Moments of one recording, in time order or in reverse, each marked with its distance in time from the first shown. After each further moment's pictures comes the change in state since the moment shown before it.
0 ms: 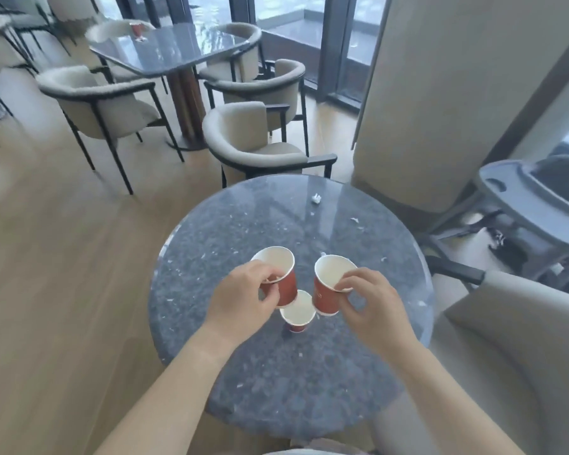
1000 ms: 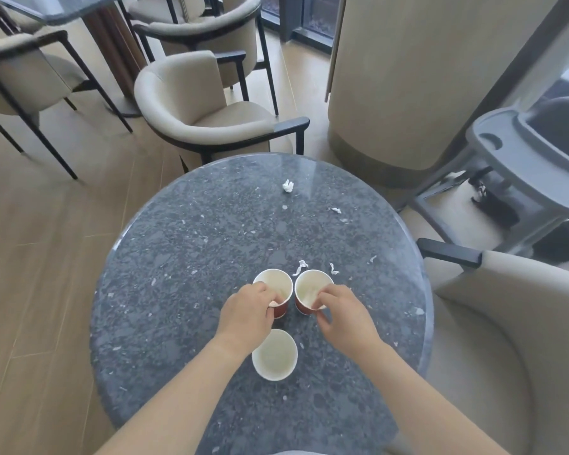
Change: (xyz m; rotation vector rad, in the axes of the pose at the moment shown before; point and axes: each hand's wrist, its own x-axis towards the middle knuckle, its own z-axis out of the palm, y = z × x) left_hand 0.106 -0.056 0.124 0.177 -0.463 -0.035; right_hand 0.063 0.105 0.080 -0.092 -0.337 0.231
